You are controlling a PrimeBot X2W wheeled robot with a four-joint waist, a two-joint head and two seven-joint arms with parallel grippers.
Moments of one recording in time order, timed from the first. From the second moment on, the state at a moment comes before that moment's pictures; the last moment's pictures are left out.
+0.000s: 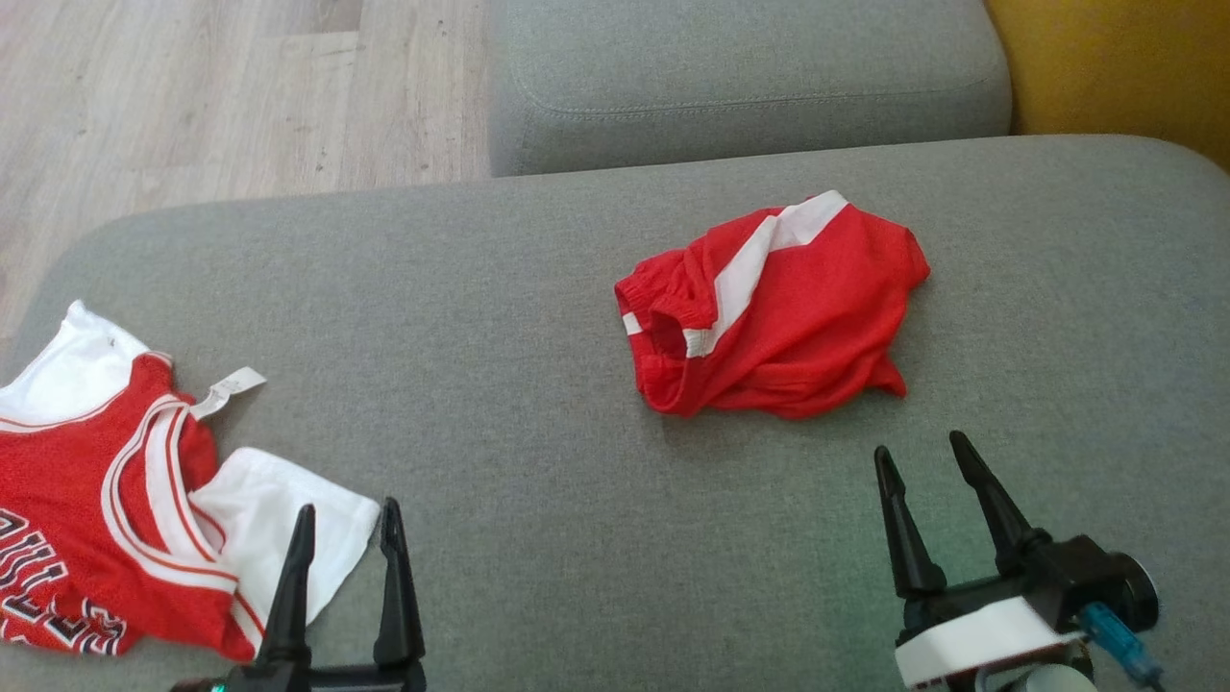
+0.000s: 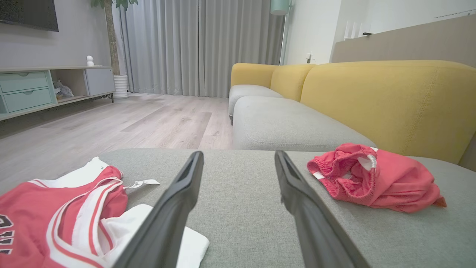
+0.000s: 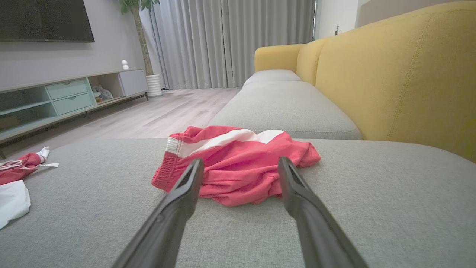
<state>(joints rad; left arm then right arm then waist) 0.21 0.06 -0.19 -0.03 -0.17 0.12 -0.25 0.08 -0.04 0.11 0.18 0.06 0.13 -0.26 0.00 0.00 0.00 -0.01</state>
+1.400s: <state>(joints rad) -0.37 0.05 -0.39 0.56 -0.26 -0.07 -0.25 -0.04 -0.04 0.19 0.14 0.09 0.13 -0.26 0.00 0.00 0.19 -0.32</state>
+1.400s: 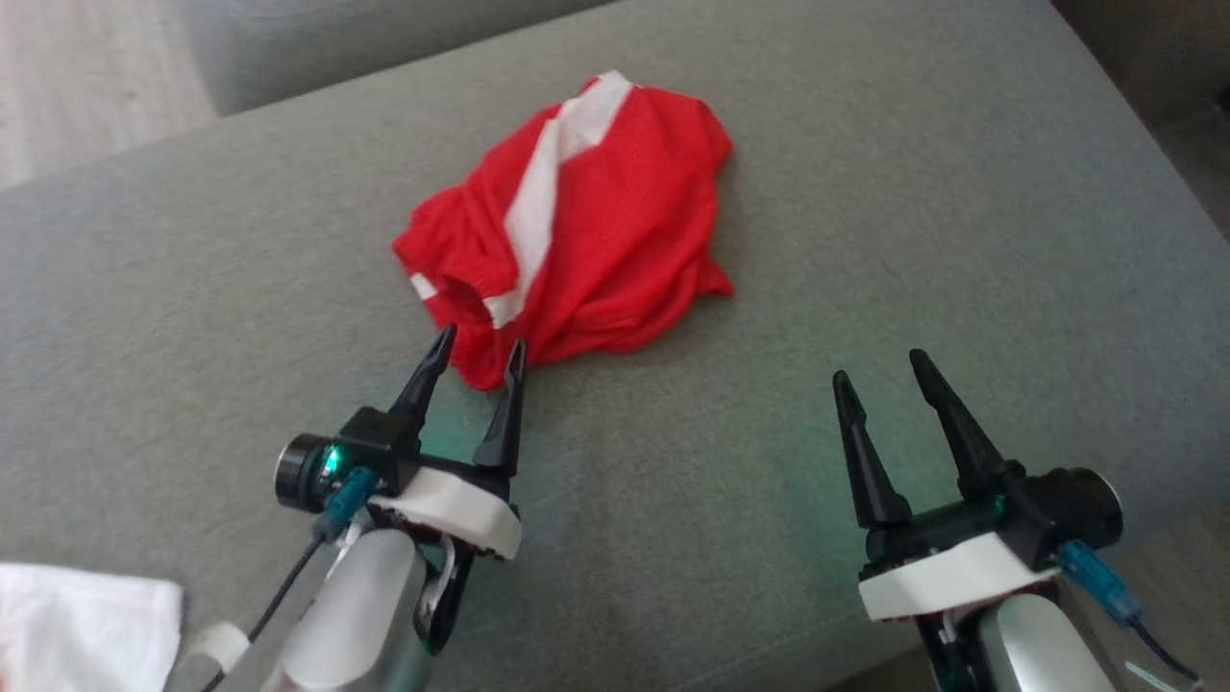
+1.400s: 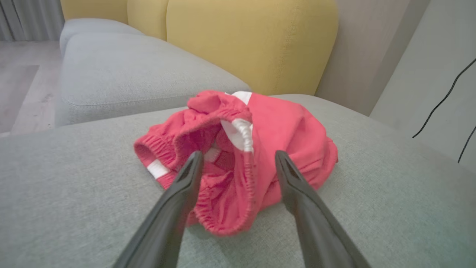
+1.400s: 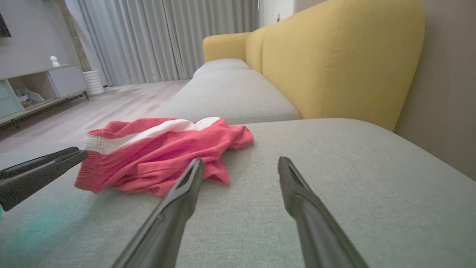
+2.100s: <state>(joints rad) -0.46 0.05 -0.45 0.51 -0.26 -0.12 -0.24 -0.03 -0.04 0.23 0.16 0.10 0.13 -0.26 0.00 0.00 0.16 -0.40</state>
